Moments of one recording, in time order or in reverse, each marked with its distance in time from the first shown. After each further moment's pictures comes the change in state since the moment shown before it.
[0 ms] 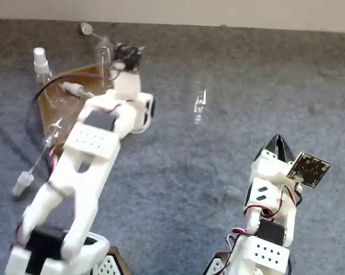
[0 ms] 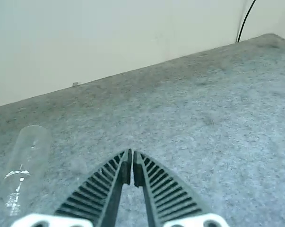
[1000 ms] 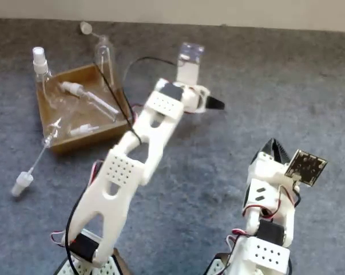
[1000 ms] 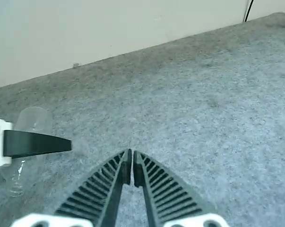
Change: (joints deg) left arm 10.5 84.4 -89.9 14.1 7.1; right arm -1.2 0.0 0.0 4.1 0.0
